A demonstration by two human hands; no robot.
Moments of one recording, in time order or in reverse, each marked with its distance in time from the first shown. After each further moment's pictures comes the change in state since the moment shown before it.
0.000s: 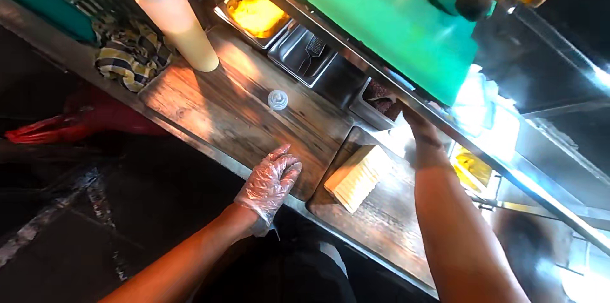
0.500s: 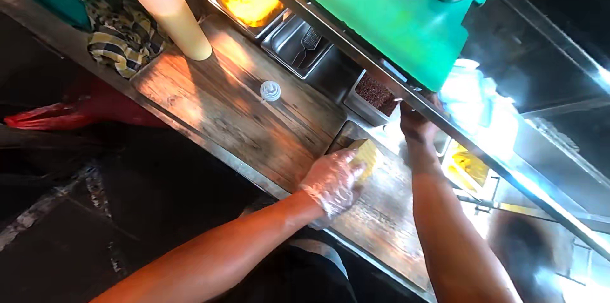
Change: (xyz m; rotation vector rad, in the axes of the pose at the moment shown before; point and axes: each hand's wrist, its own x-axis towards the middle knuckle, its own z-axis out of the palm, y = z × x) left_hand 0.030 0.108 0.099 0.298 -0.218 0.345; right_hand -0.045 -0.017 -0.025 0.040 0.360 -0.274
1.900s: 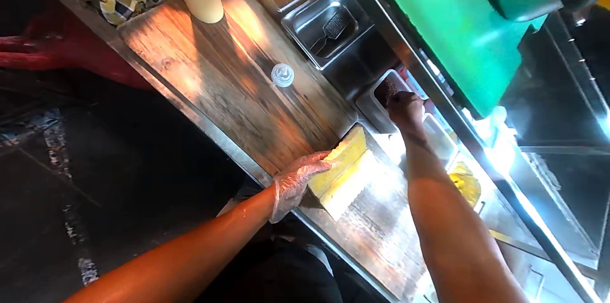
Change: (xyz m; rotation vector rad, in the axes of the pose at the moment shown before) left_hand -0.042 -0.063 0.005 -1.622 0.042 -0.526; right_hand 0.046 -0.066 0.043 -0.255 -0.729 0.215
